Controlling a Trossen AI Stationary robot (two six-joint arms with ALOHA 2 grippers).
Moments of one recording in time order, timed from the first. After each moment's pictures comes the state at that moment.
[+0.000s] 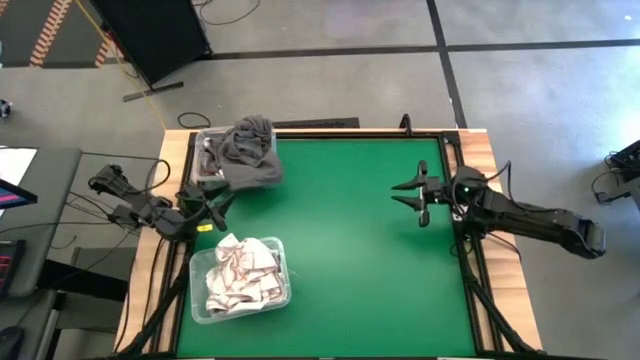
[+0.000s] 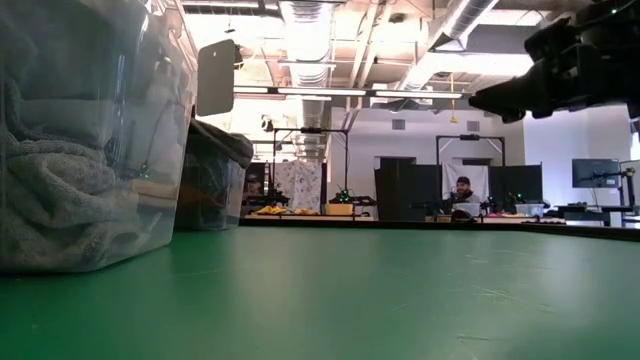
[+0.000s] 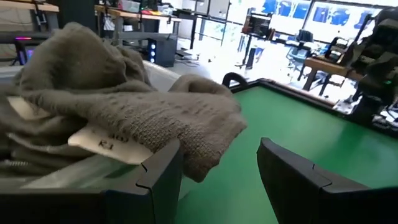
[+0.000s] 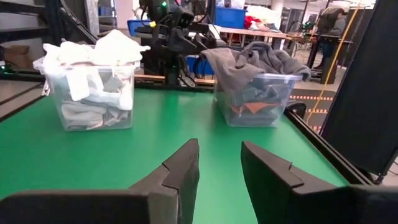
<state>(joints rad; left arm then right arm) -0.57 0.10 0.17 -0.31 -1.28 -0.46 -0.45 0.44 0.13 0.26 -0.37 -0.13</state>
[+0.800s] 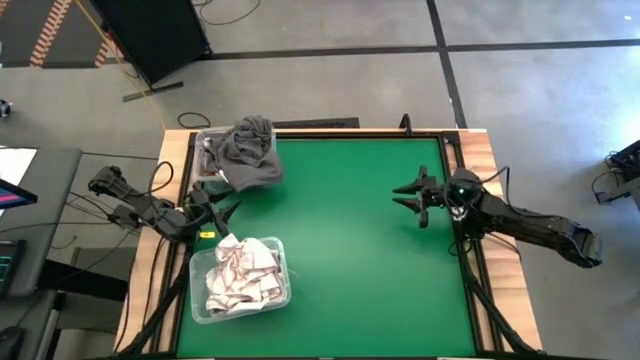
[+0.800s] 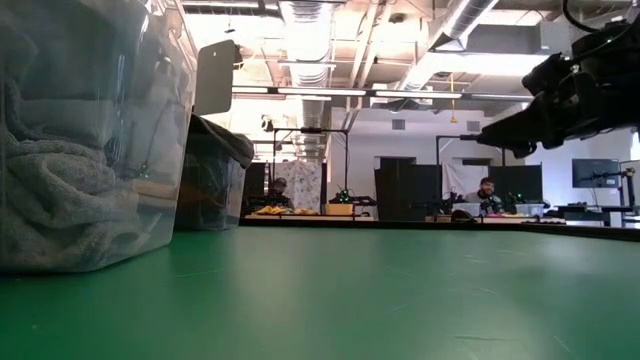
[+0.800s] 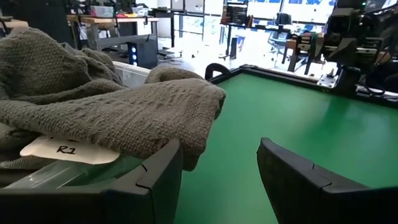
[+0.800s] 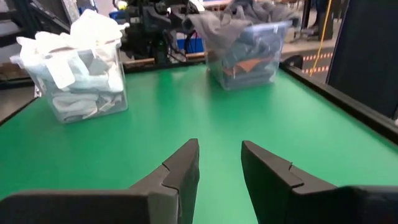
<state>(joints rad) -0.55 0.10 0.09 -0.22 -1.18 -0.28 -0.55 0.40 0.03 0.23 -0.42 0.01</state>
